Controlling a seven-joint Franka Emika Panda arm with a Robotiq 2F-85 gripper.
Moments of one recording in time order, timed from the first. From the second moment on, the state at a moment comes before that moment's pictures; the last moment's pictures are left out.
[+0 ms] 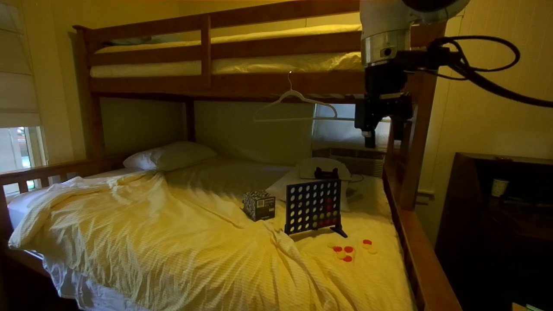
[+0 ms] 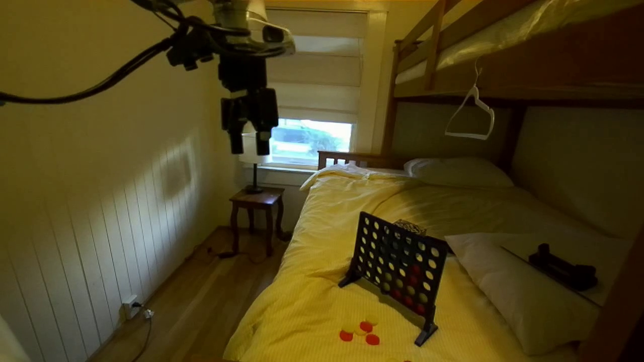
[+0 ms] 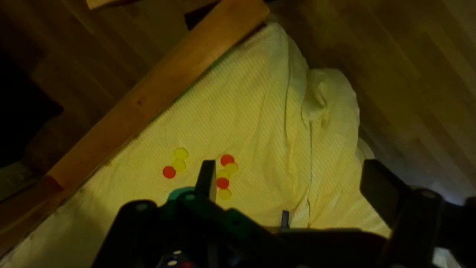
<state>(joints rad) -0.02 -0.49 0.22 -2.17 -0.04 1.61 0.48</state>
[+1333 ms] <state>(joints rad) -0.19 -0.27 0.05 -2.04 -0.12 2.29 0.68</state>
